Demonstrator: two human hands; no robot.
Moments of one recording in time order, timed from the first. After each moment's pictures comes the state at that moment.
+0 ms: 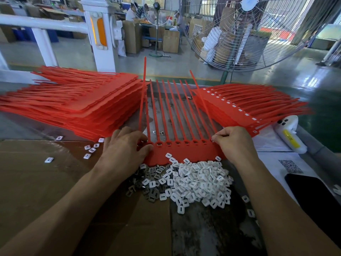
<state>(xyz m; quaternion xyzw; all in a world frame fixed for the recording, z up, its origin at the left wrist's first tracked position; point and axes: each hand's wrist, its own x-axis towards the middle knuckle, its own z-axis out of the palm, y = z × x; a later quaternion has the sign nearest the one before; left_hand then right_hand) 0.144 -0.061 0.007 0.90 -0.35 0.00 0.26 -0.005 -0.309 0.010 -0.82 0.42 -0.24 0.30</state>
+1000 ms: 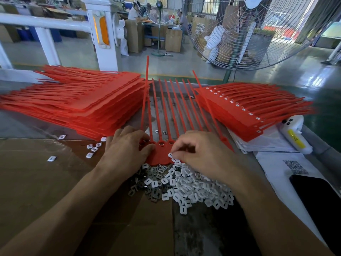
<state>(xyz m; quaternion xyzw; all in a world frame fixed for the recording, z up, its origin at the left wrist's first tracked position) 0.142 -0.059 0.007 0.90 -0.35 0.01 0.26 -0.002 -0.226 0.039 -0.94 0.08 -0.10 0.31</state>
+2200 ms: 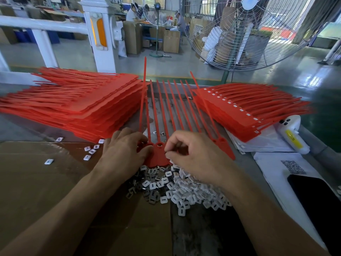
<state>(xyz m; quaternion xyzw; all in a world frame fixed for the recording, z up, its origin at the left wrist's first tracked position) 0.142 -0.058 0.007 0.90 -0.35 0.01 0.27 0.002 -0.217 0.036 -0.92 0.07 -0.14 0.35</state>
